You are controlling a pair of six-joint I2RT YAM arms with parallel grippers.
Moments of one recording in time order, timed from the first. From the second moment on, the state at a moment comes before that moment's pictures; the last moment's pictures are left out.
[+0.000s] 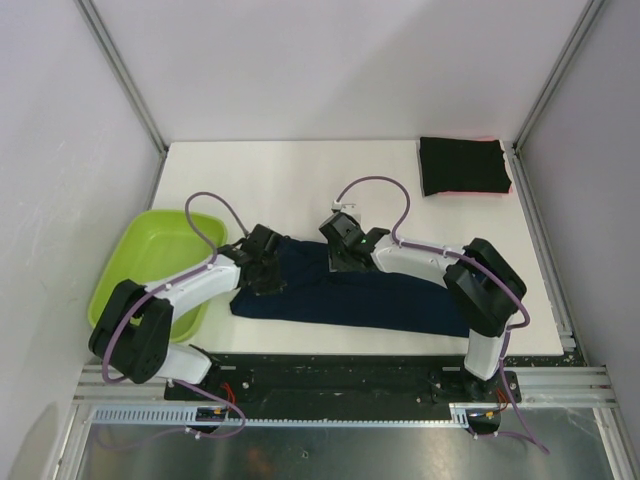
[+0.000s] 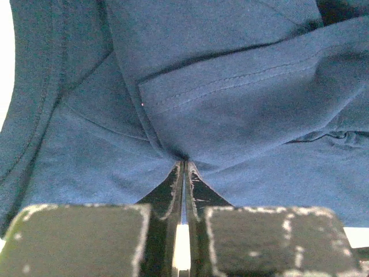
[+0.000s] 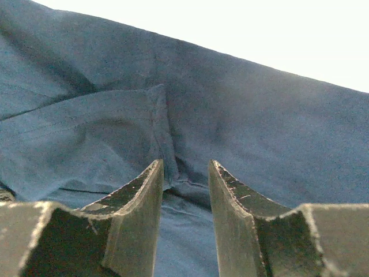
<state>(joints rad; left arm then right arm) -0.52 1.40 0.75 -0.50 -0.06 -0.73 0.85 1.83 1.22 -0.37 0.28 0.65</state>
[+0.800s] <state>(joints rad) -0.51 1.24 0.68 -0.57 -0.13 -0.73 0.81 1.83 1.14 -0.34 0.27 0.66</state>
